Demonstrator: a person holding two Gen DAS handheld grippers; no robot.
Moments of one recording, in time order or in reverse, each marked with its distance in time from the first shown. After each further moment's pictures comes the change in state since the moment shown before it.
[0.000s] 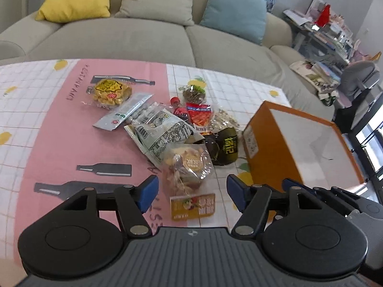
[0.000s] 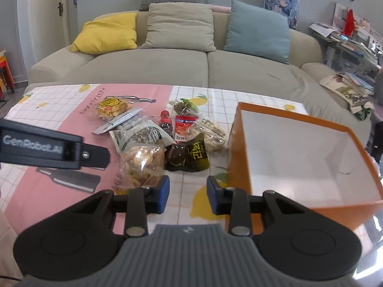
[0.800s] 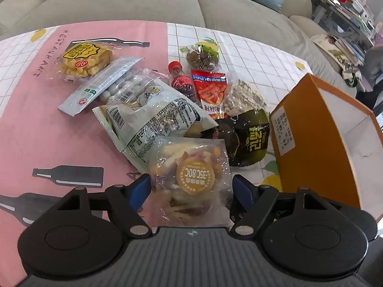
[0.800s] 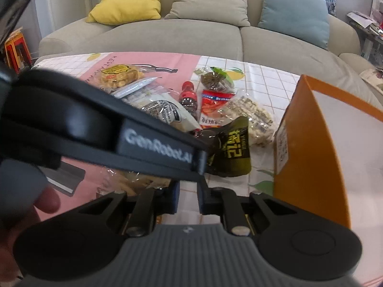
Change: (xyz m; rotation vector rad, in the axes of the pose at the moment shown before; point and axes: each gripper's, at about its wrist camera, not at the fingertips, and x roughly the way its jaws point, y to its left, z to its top) left arm 0.110 0.004 0.008 -0.011 0.205 0.060; right arm 0.115 0.011 -0.001 -0.073 0.105 0.121
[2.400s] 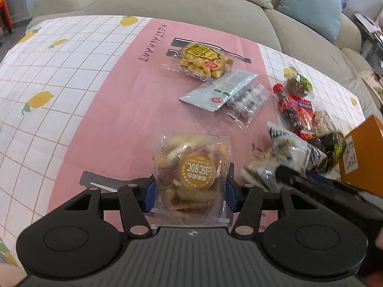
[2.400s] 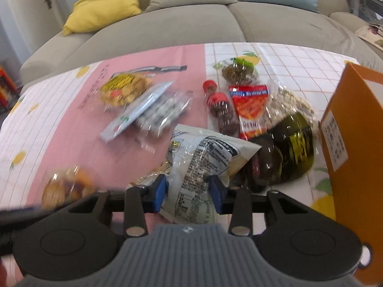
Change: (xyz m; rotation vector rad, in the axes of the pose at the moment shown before) left arm -0.048 0.114 -0.021 -0.171 -0.060 0.178; right arm 0.039 0.043 0.040 0.210 0.086 0.021
